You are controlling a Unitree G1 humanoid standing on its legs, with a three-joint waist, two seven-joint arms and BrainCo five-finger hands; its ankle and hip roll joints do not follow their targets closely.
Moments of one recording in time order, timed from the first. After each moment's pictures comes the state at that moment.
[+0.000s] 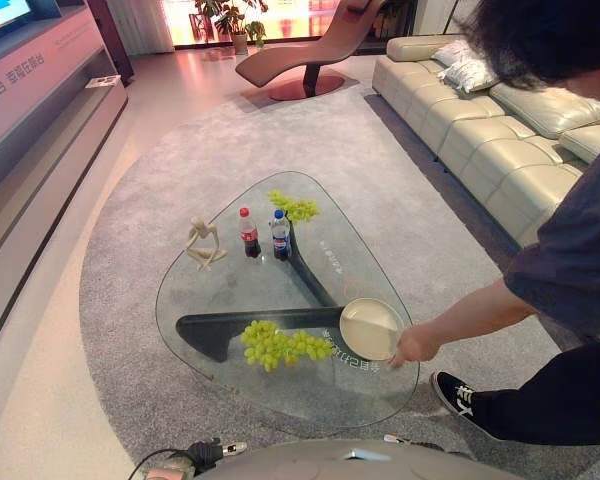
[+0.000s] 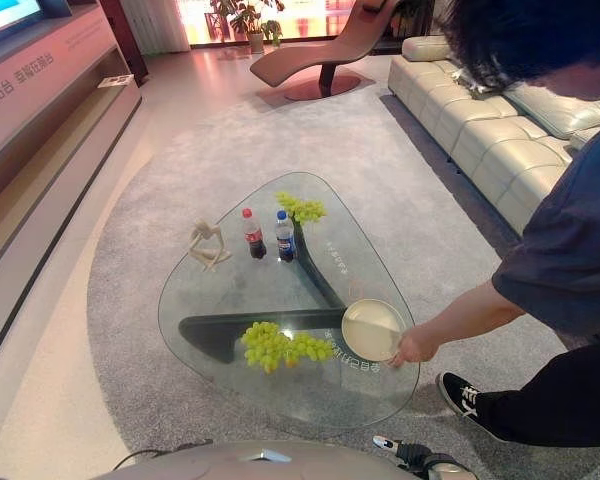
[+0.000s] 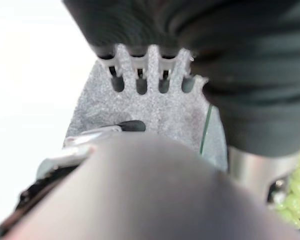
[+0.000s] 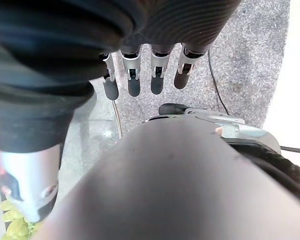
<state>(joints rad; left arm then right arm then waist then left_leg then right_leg) 0.04 0.23 -0.27 1.21 -0.18 0.08 -0.09 0.05 -0.24 0.21 1.22 0.25 0.09 0.18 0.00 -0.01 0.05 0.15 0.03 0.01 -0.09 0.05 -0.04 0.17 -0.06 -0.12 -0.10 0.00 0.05</state>
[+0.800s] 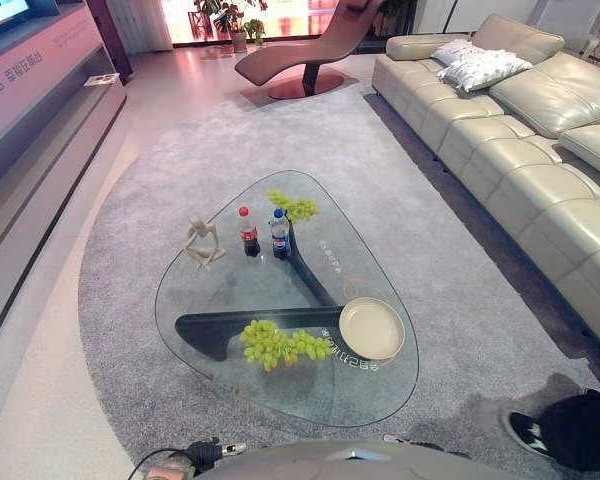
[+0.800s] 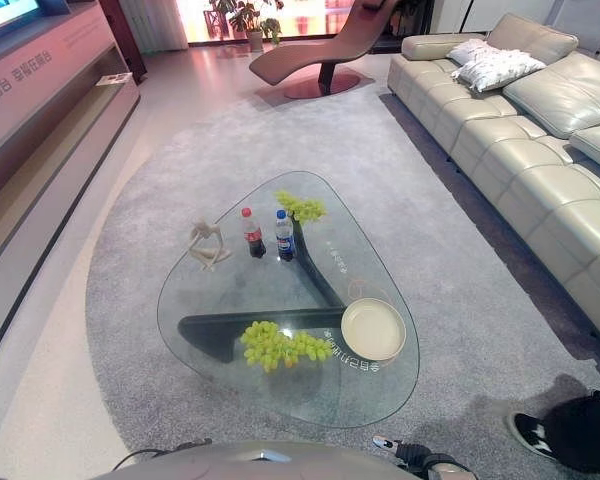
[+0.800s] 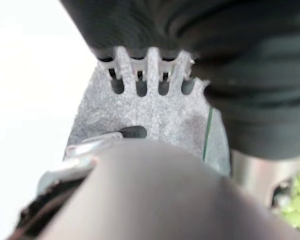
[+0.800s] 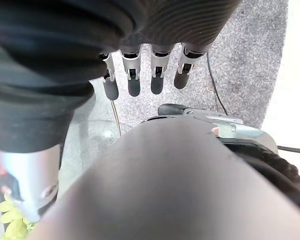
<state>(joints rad) 0.03 0.23 -0.27 1.21 -0.10 0.07 -0.05 0.04 -0.24 0.21 1.22 0.25 0.09 0.18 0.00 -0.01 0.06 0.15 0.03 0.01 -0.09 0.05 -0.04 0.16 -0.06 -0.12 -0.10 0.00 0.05</state>
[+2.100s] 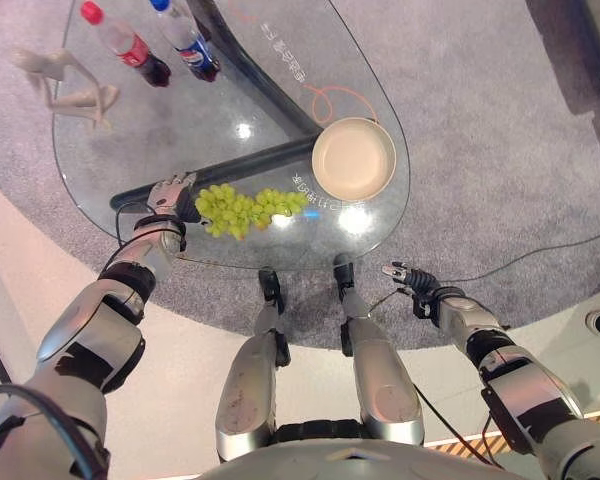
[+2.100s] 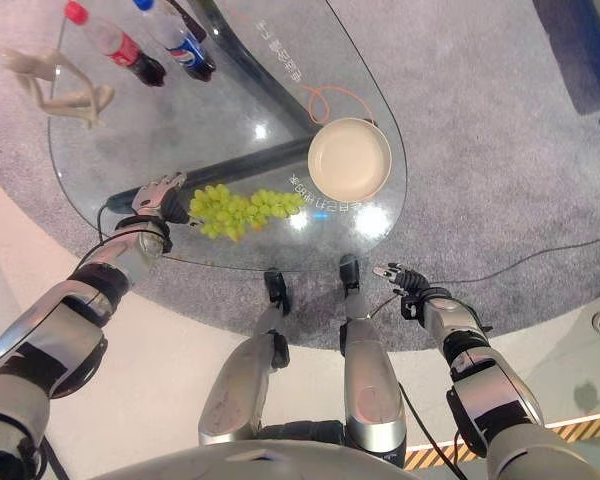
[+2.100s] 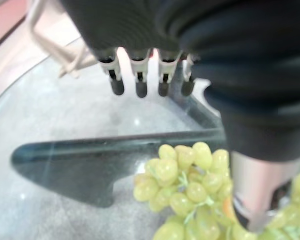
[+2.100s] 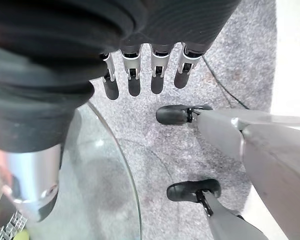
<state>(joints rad) -0.85 0.61 -0.71 1.05 0.40 0.07 0.31 -0.50 -0.41 0.35 1.09 0.55 0.04 0.16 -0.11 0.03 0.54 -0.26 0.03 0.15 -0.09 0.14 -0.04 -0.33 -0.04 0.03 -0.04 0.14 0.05</state>
